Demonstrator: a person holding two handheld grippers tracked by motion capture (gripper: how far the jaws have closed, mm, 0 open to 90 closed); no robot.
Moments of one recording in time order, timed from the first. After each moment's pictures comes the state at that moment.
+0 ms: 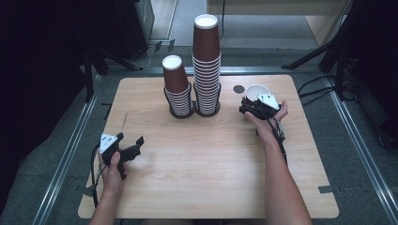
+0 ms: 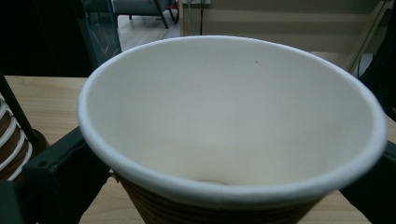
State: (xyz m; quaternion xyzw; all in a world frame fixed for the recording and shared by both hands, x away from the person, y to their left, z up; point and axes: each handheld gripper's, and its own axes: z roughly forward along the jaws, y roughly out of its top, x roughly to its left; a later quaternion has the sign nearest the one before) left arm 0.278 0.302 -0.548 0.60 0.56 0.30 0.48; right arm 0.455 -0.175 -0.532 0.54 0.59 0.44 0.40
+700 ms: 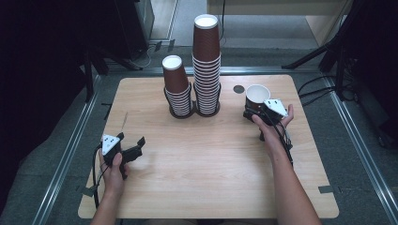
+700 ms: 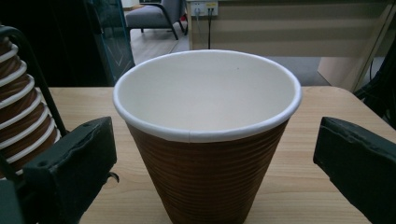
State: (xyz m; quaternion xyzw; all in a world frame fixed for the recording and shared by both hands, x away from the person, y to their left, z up) left arm 0.275 0.296 -0.548 0.61 0.55 0.32 0.47; right arm 0.425 -0.189 -0.523 0.53 0.58 0.48 0.39
